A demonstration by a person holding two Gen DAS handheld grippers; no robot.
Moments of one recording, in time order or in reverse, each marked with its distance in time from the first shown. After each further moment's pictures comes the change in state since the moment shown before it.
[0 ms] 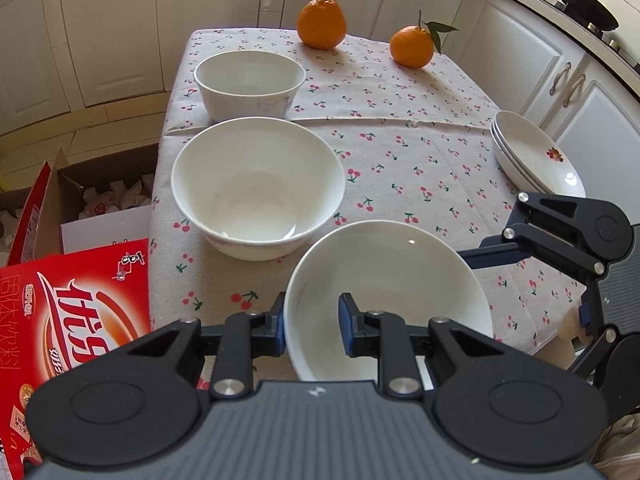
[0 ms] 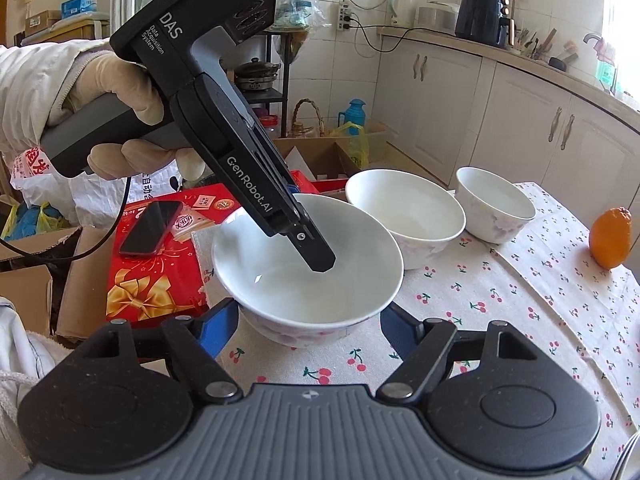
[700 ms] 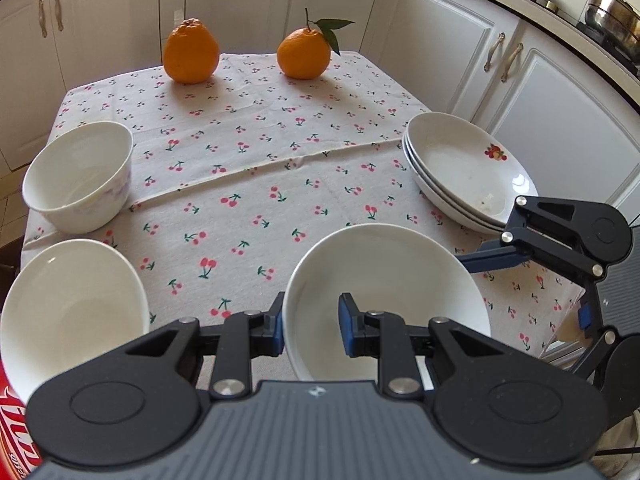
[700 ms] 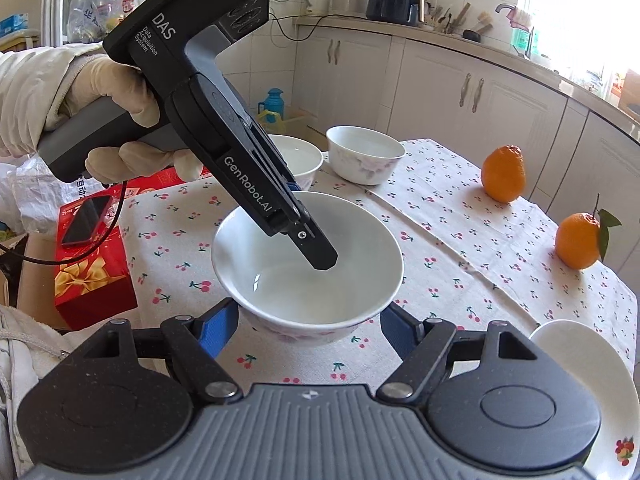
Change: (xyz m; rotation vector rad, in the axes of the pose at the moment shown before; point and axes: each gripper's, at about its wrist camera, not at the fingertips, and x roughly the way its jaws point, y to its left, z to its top) left arm 0.059 -0.089 0.057 0.180 -0.011 -0.124; right arm -0.060 -0.052 -0.049 0.126 0.025 -0.192
